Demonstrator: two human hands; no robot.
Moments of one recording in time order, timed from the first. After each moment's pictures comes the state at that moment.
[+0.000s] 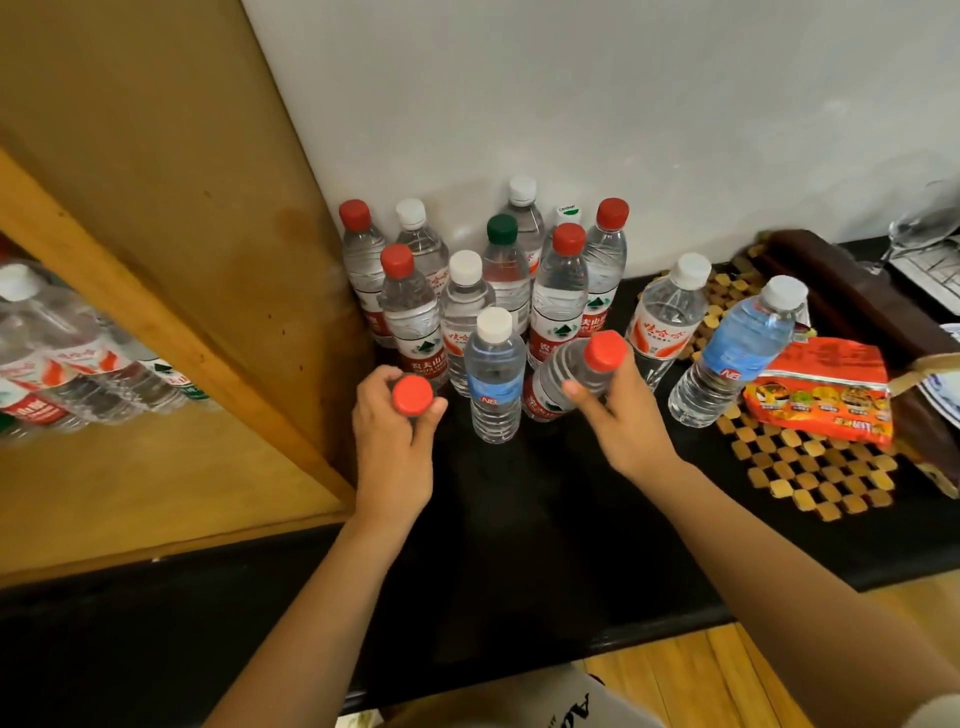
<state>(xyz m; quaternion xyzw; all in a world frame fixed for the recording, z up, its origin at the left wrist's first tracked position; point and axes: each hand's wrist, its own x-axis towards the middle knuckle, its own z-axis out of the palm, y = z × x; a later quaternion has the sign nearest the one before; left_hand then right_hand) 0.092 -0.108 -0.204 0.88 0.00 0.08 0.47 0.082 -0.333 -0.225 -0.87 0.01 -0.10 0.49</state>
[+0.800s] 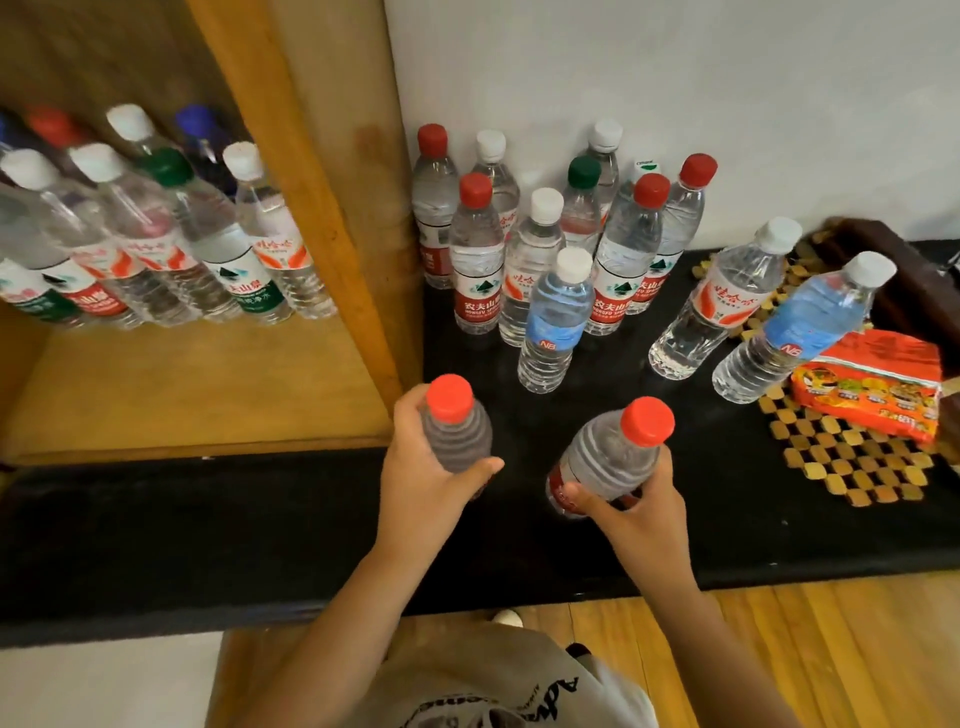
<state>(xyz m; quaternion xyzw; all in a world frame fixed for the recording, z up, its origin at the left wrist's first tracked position) 0.011 -0.064 -0.226 0.82 0.00 0.01 0.58 -0.036 -0.268 -0.261 -0.82 0.15 -0.06 0.55</state>
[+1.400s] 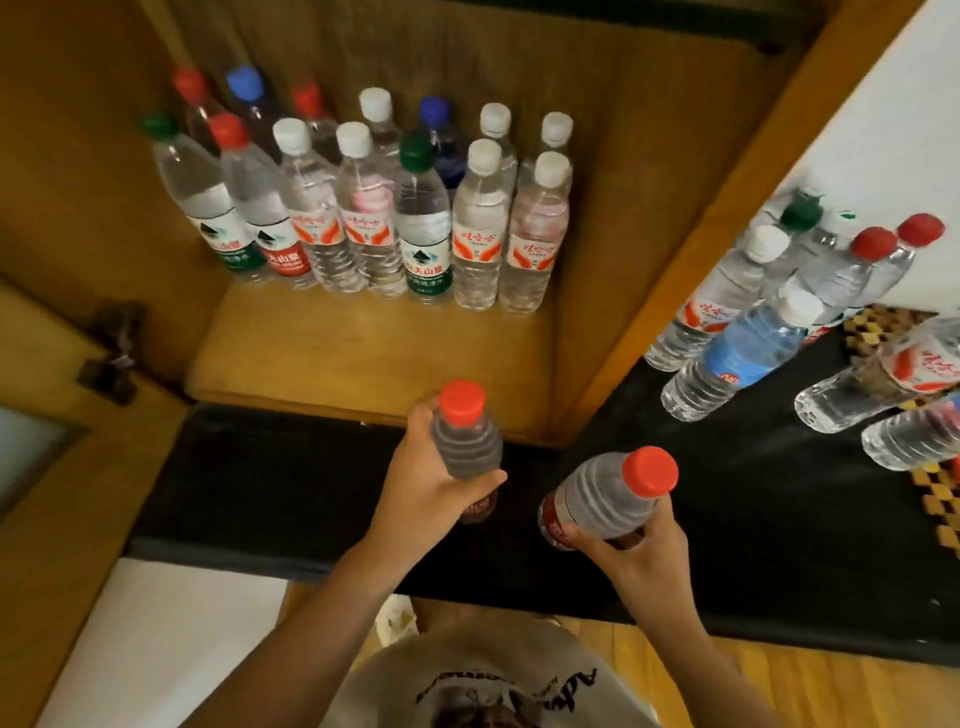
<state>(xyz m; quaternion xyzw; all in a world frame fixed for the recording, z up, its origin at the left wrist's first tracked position) 0.003 0.102 -0.225 0.78 0.02 -0.02 0.62 -0.035 -0.118 -0.253 -0.84 0.07 0.02 0.54</state>
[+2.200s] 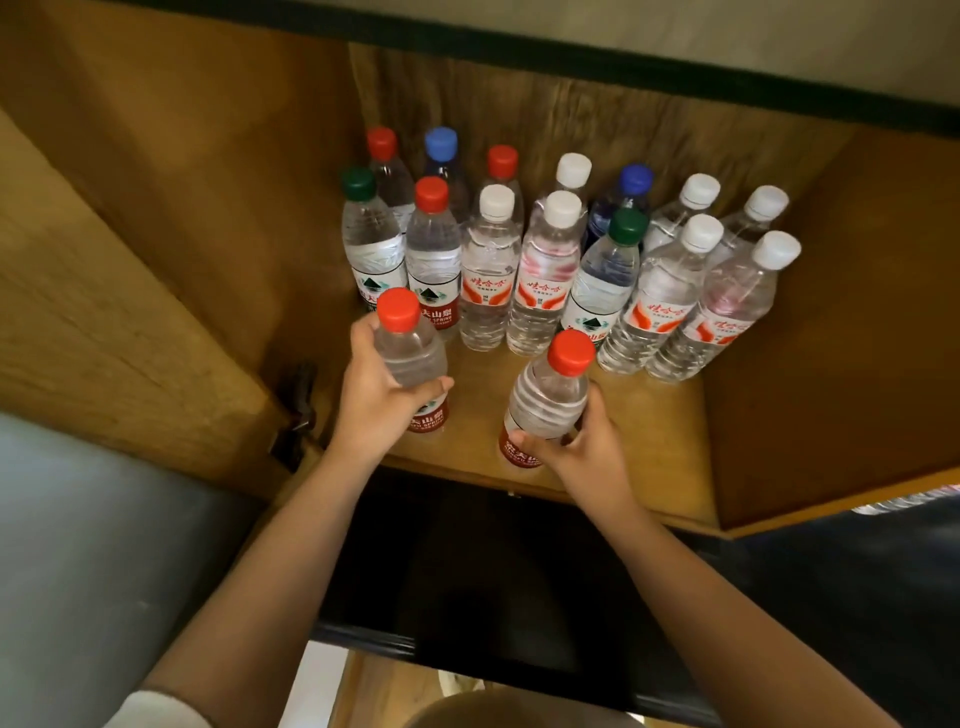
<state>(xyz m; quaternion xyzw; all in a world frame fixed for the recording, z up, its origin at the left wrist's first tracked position) 0.122 0.329 -0.213 0.79 0.08 0.13 0.59 0.112 0.115 -0.237 -0.80 -0.05 0.04 0.59</state>
